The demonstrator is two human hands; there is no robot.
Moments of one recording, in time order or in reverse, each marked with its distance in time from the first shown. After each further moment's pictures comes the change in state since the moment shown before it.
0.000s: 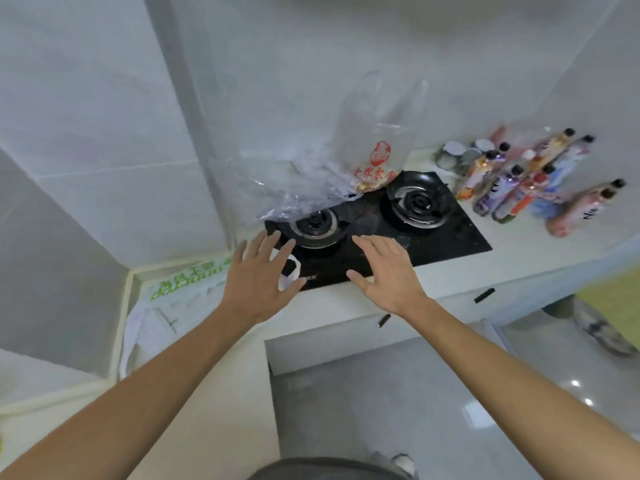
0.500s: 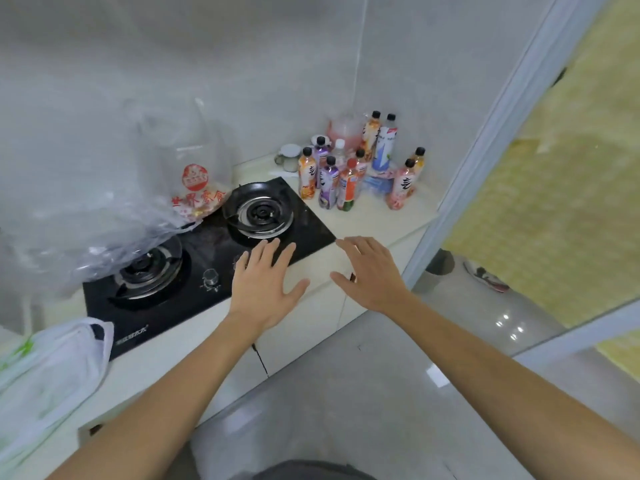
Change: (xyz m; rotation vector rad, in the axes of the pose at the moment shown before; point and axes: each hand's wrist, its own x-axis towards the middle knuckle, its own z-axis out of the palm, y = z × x) left_hand 0.126 0.401 0.020 -0.104 -0.030 0.218; right_hand -0.166 0.319 -0.121 -0.039 0.073 0.312
